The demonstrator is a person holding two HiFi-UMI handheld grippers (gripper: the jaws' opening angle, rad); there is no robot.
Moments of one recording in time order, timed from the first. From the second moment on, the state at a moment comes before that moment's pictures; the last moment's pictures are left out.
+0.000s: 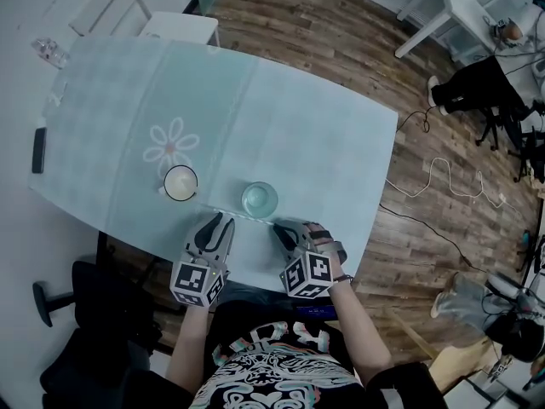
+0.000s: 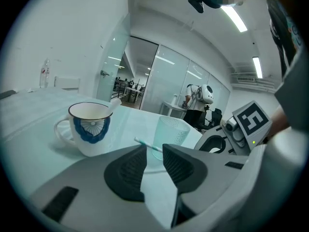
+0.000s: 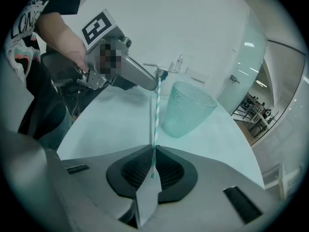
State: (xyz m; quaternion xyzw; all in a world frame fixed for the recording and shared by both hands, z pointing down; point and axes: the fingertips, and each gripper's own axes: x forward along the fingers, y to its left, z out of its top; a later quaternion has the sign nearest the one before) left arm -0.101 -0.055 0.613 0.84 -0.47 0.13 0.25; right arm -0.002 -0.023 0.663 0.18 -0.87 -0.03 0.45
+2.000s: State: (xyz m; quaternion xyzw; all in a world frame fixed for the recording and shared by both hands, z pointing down) left arm -0.110 -0.003 0.469 0.85 -0.51 0.08 0.04; right arm -0.006 0.000 0.464 0.45 -0.89 0.04 0.06
